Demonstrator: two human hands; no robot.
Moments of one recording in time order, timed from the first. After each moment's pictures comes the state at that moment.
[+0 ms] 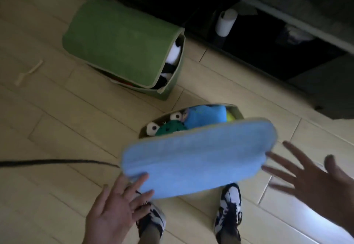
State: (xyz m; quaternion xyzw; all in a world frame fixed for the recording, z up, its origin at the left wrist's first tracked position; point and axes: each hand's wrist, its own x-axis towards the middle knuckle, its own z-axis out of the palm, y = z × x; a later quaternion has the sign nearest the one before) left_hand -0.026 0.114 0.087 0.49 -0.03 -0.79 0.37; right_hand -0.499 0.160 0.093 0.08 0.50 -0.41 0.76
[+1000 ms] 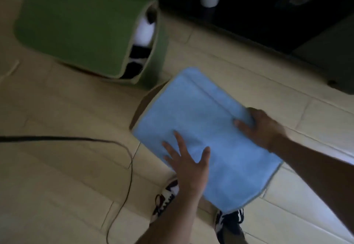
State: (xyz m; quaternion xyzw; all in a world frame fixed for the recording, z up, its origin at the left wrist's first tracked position) left_hand -0.277 0.098 -0.019 0.75 -0.42 -0.50 0.03; right_hand -0.506 0.062 -0.066 -0.47 0.79 0.04 0.39
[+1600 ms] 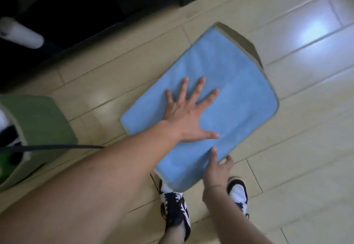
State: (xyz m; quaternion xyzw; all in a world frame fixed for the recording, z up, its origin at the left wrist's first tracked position) left_hand -0.447 0.163 -0.037 -0.02 -0.95 -0.12 -0.30; right_hand -0.351 0.300 -0.055 0.50 0.67 -0.47 0.29
